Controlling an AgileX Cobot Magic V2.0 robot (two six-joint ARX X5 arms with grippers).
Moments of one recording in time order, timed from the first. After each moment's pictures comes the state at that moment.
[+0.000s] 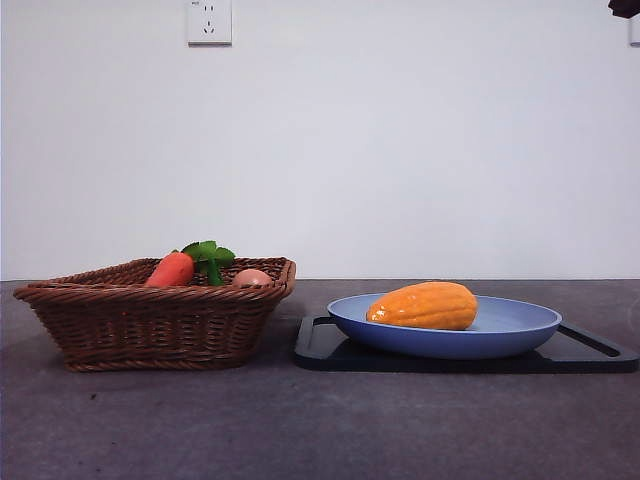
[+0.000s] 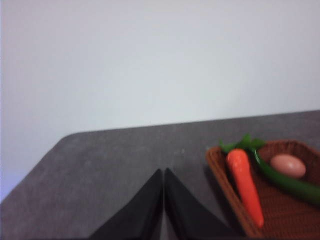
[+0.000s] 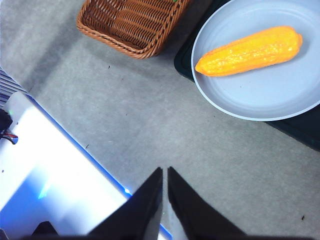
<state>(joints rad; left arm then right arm) 0.08 0.17 0.14 0.11 0.09 0.09 0.23 0.96 1.11 -1.14 -0.57 -0.10</state>
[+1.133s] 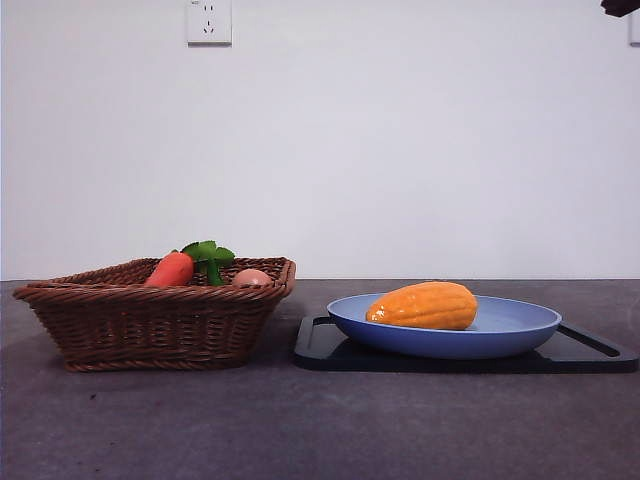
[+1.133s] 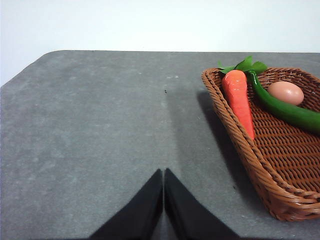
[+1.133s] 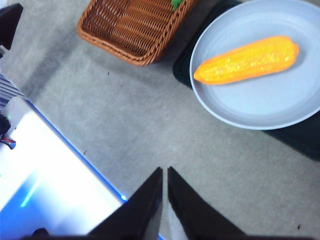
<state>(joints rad) 0.08 0.01 0.03 -0.18 0.09 0.01 0.23 0.96 1.11 -1.10 -0.57 -0.10</state>
